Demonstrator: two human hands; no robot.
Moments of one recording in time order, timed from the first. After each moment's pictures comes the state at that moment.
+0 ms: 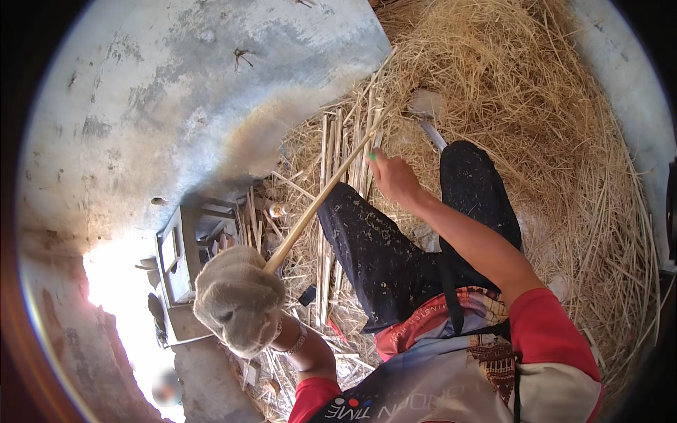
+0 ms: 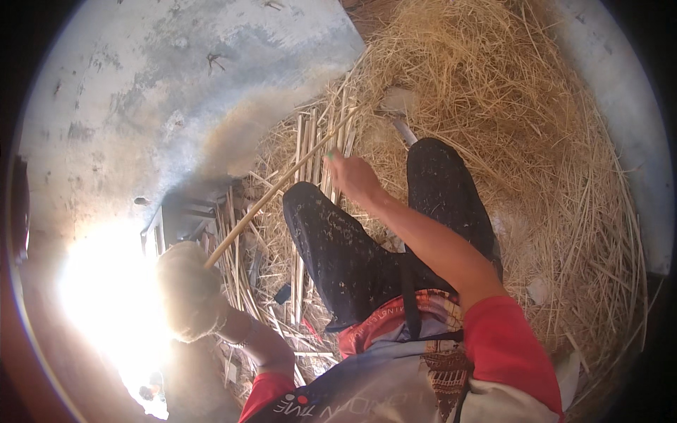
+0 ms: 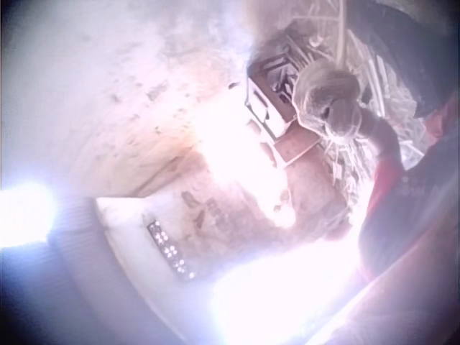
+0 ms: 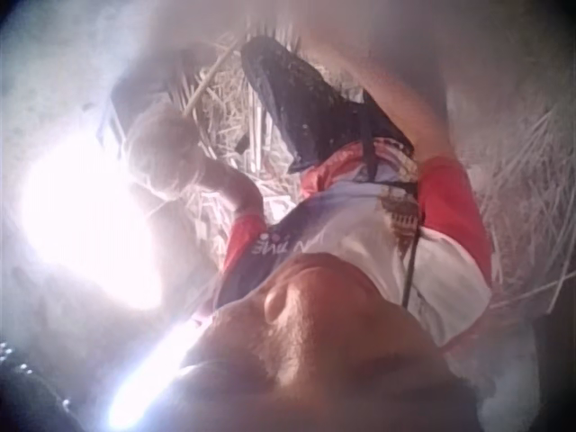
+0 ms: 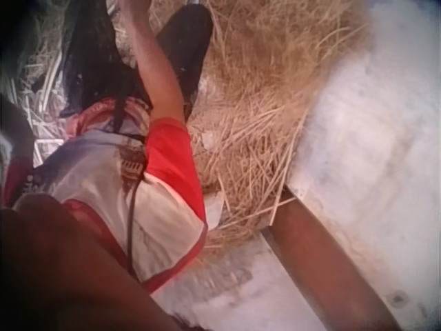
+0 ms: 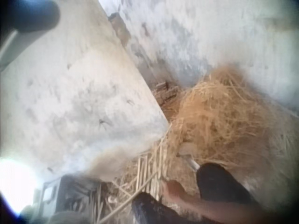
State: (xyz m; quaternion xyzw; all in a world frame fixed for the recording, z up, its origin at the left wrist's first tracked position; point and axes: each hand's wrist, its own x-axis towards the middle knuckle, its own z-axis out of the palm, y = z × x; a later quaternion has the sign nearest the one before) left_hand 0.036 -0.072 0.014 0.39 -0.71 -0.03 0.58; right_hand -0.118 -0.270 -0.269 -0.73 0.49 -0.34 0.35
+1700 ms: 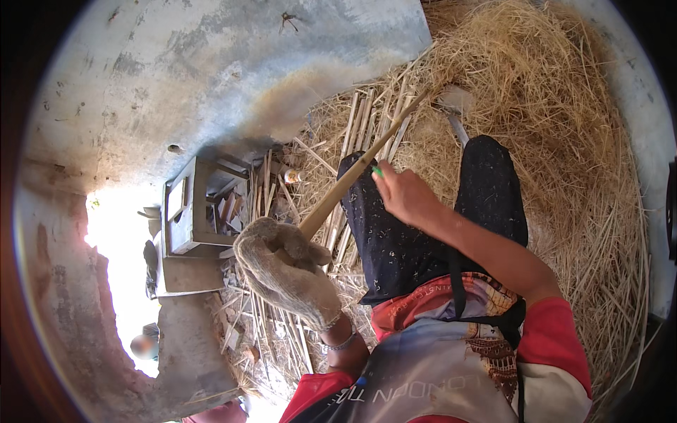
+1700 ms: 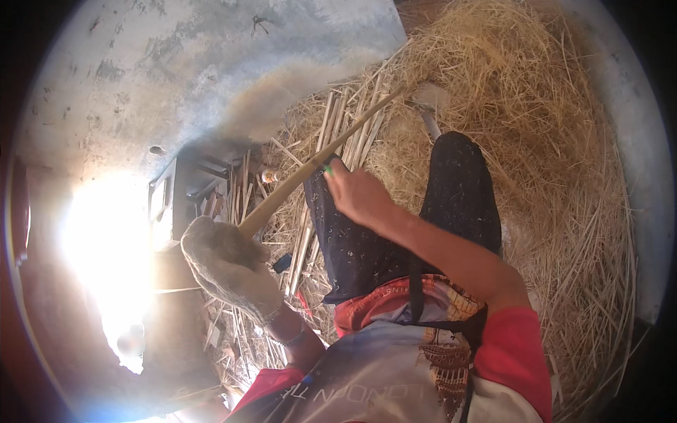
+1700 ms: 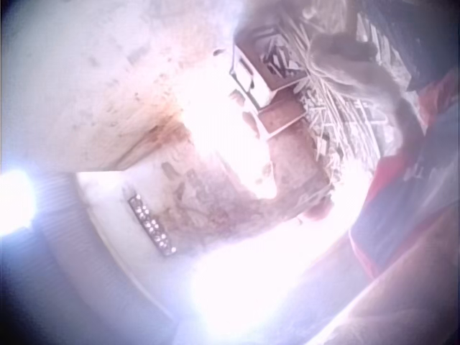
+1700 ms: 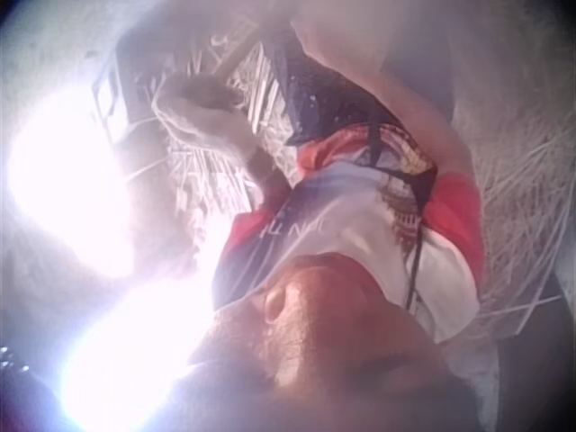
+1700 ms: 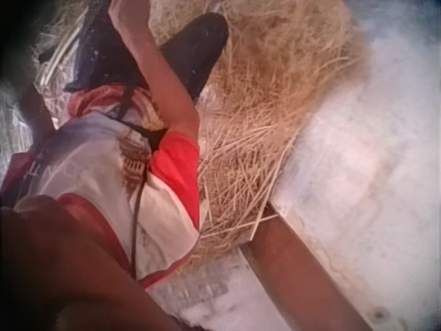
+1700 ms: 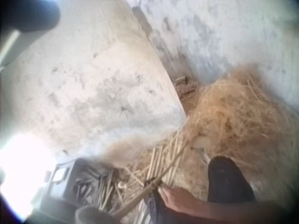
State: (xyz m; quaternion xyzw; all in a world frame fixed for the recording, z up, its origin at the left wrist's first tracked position) left_hand -0.058 -0.033 0.006 0.61 -0.24 0.00 0.75; right_hand -0.130 -0.154 -0.151 -0.80 0.36 -0.32 0.36
